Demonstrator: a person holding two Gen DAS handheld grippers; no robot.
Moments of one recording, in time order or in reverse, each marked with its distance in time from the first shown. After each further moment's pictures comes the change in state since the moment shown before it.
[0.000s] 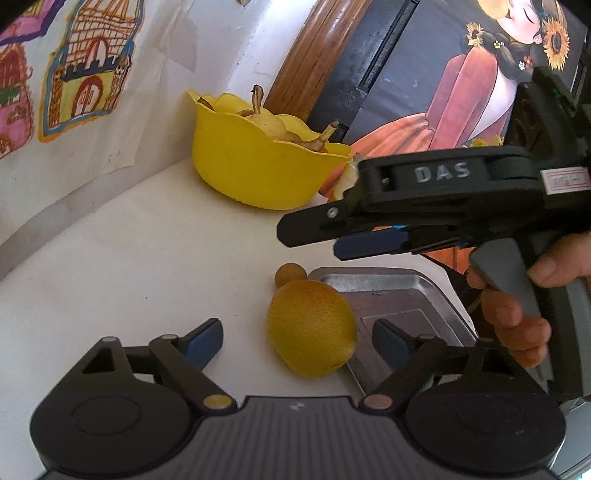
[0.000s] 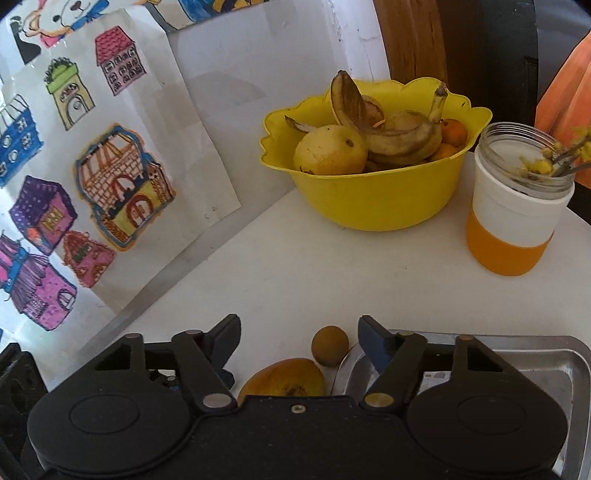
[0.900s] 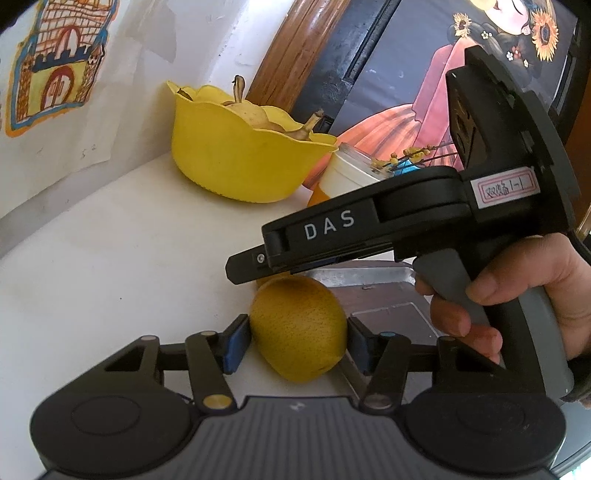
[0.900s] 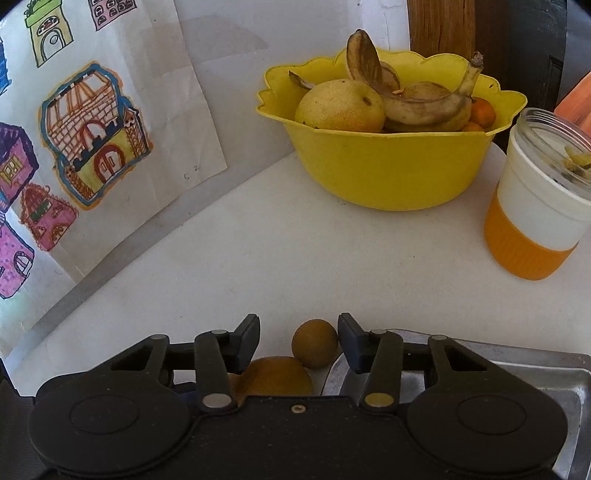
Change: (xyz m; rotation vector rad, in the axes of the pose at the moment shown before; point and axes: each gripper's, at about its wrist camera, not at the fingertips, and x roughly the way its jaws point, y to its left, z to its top) left arm 0.009 -0.004 -0.006 0.032 0.012 -0.036; right arm 0.043 0.007 -0.001 -0.090 0.079 -0.066
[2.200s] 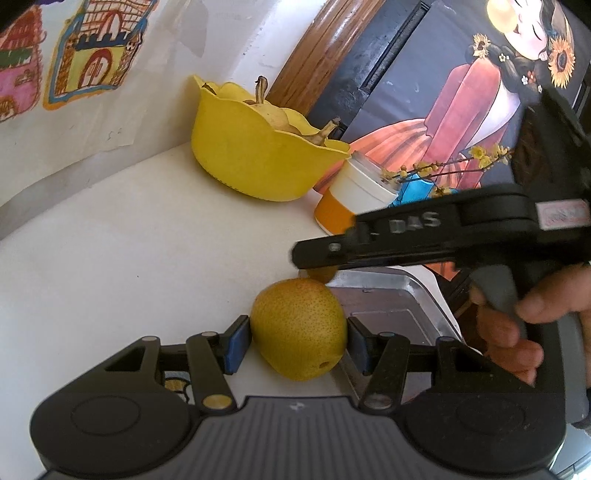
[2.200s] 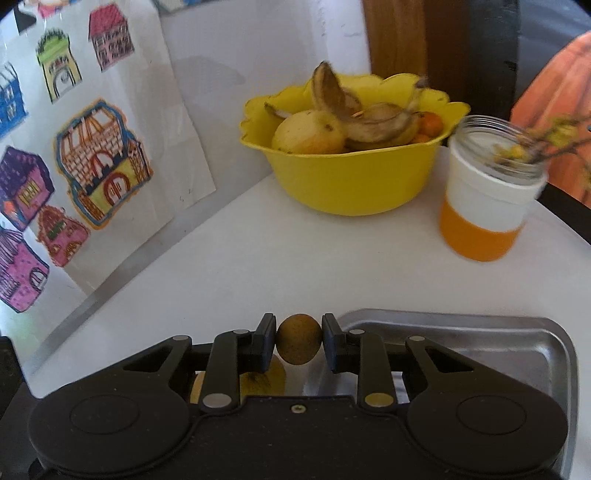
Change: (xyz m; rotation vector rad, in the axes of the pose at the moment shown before) left arm -0.004 0.010 0.000 -0.100 -0.008 -0.015; right arm -0.046 -0.007 -0.019 0.081 -0.079 -0.046
